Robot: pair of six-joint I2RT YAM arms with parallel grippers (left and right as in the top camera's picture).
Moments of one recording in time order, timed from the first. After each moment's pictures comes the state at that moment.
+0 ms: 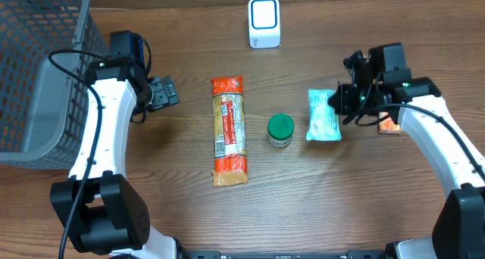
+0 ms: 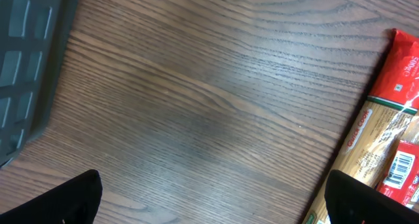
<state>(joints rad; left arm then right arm) 0.12 1.73 1.48 -1.07 -0.10 -0.28 0.15 1.63 1.19 -0.68 -0.40 0.16</state>
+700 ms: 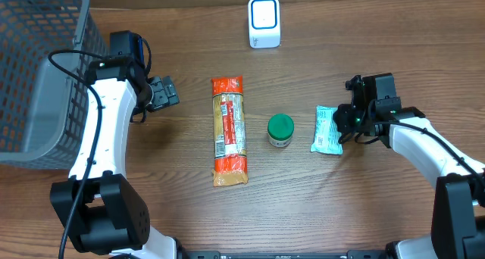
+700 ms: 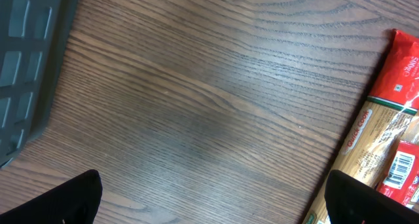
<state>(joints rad) 0.12 1.73 1.48 -1.07 -0.10 -0.28 0.15 1.65 0.90 -0.34 -0.23 0.17</state>
